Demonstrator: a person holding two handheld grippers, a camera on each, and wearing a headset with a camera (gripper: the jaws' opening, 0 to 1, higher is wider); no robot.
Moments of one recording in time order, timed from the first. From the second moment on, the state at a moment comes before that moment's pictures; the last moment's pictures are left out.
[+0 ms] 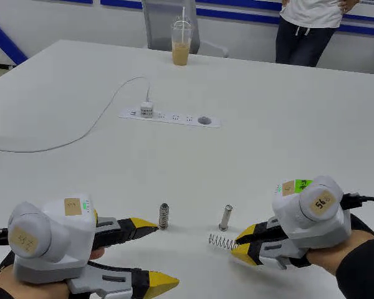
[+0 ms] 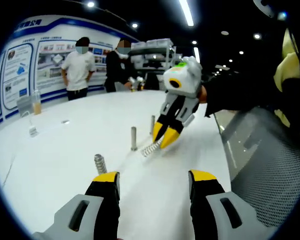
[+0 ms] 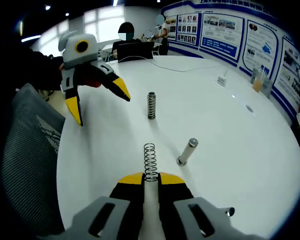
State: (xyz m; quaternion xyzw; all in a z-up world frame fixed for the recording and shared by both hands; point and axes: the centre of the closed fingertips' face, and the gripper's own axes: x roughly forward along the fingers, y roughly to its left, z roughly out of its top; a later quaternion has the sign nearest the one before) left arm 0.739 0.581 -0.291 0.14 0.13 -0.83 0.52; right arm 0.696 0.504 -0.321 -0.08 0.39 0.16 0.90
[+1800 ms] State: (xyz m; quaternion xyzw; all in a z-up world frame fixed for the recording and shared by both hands) left arm 0.704 0.575 -0.283 0.18 0.06 -0.88 0.44; right arm 0.700 0.576 -0.263 -0.14 0.36 0.28 0.88
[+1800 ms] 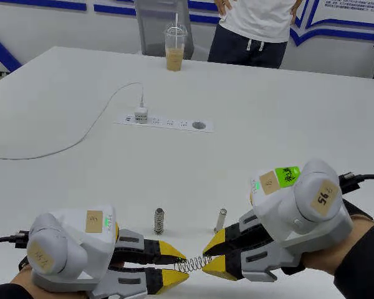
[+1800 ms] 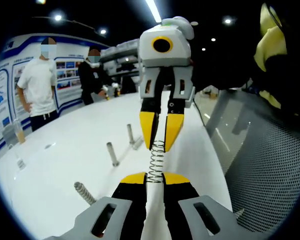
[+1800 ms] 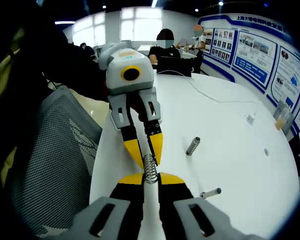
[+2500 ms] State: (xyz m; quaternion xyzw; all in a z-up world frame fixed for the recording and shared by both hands) left arm 0.700 0.571 -0.277 0.17 0.05 -0.88 0.44; right arm 0.722 0.593 -0.238 -0.16 0.31 0.28 0.89
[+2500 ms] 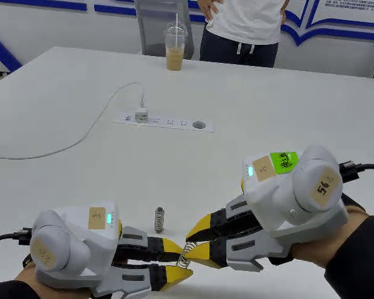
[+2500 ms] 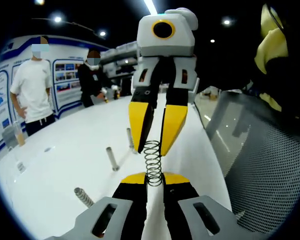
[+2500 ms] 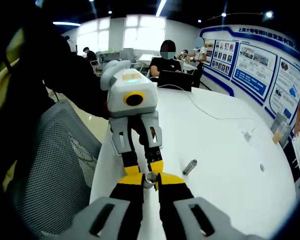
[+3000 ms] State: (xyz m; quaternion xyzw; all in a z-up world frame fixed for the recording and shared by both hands) left arm 0.703 0.569 -0.274 0.16 0.05 -0.88 0.44; right arm 0.726 0.594 -0.239 -0.14 0.31 0.28 0.90
